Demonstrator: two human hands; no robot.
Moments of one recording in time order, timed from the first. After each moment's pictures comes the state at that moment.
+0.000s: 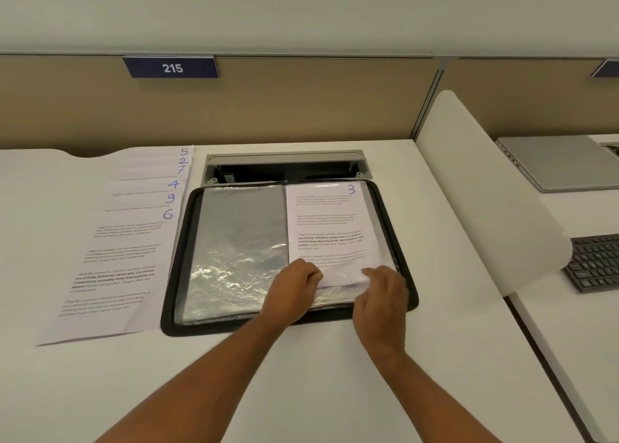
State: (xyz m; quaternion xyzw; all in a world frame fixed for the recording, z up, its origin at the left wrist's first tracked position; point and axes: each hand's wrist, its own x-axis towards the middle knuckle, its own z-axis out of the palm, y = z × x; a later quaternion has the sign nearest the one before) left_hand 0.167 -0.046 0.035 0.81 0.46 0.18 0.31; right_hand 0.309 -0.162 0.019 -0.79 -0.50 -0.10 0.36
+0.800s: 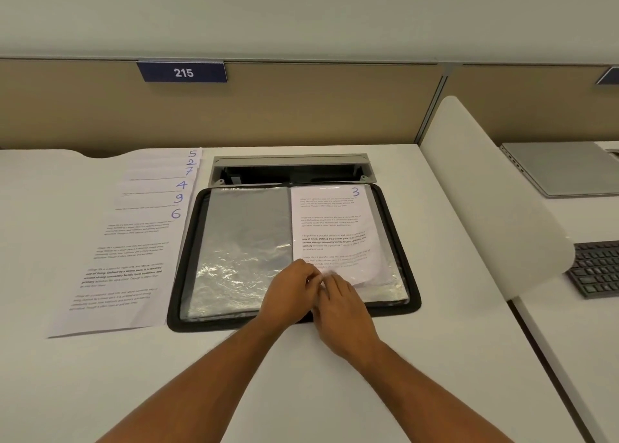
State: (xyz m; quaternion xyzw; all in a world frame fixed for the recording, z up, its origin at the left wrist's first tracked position) left_hand 0.155 -0.053 0.043 0.83 0.44 0.20 0.29; right_hand 0.278 -0.141 -0.006 -0.68 -0.72 -0.06 0.14
